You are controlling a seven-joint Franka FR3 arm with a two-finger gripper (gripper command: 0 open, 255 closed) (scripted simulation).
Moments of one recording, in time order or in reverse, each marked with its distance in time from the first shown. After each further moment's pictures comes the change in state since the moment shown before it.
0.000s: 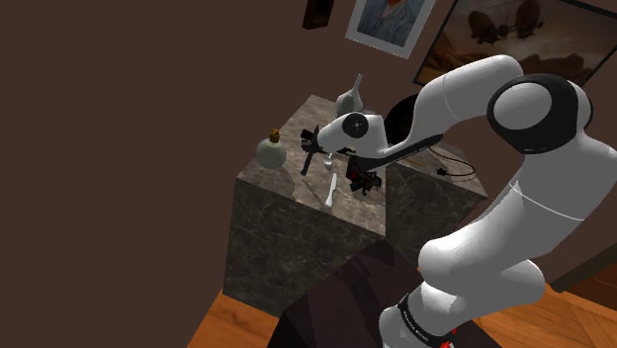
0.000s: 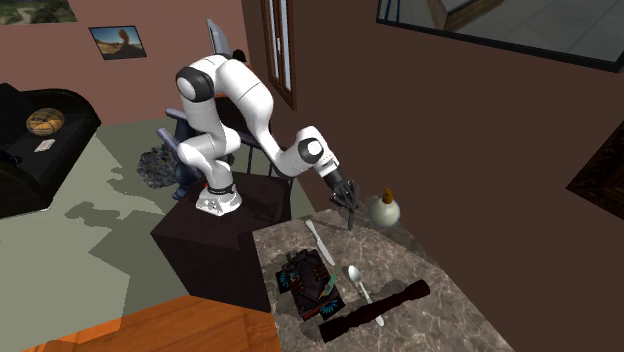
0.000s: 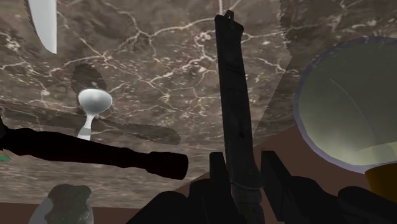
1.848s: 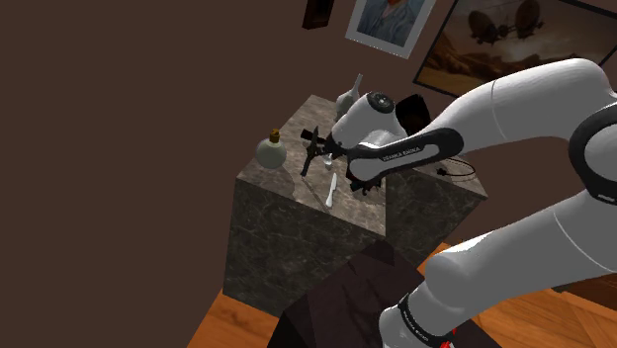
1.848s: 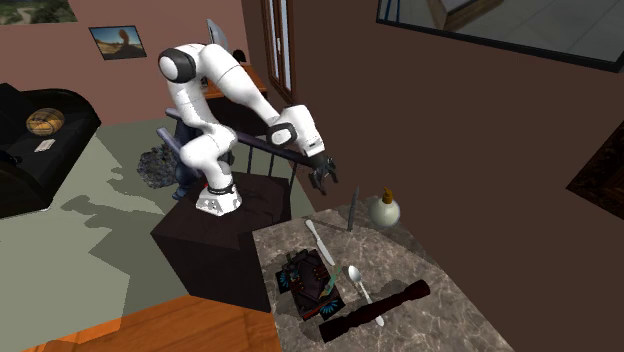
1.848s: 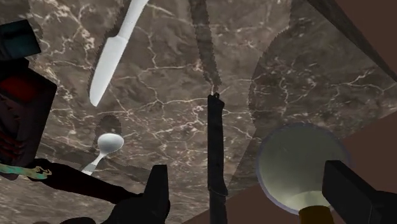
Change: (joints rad) arm 0.350 -0.386 -0.241 -0.346 1.248 -0.034 -1.196
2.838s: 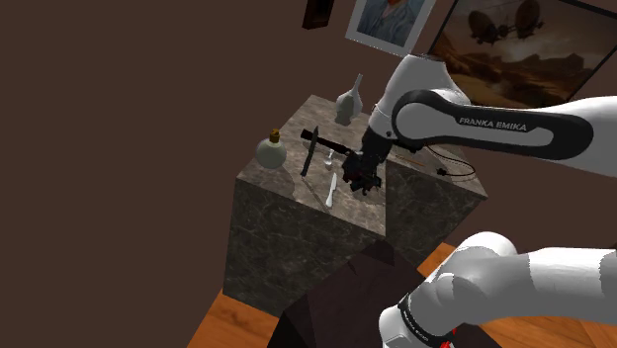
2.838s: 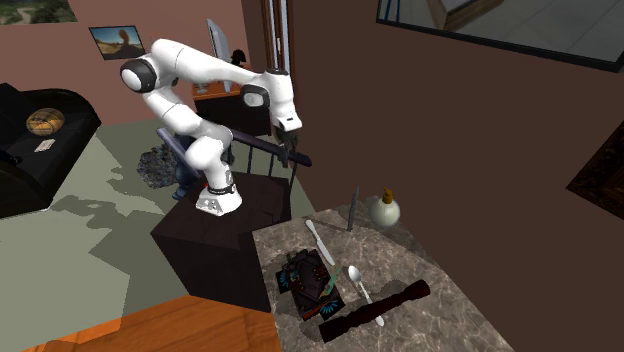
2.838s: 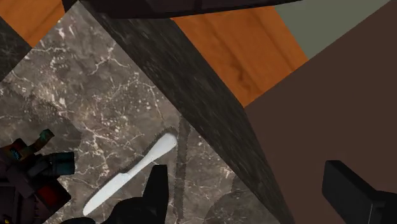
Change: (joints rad) arm 0.363 -0.469 -0.260 -0.019 0.376 -0.876 -0.531
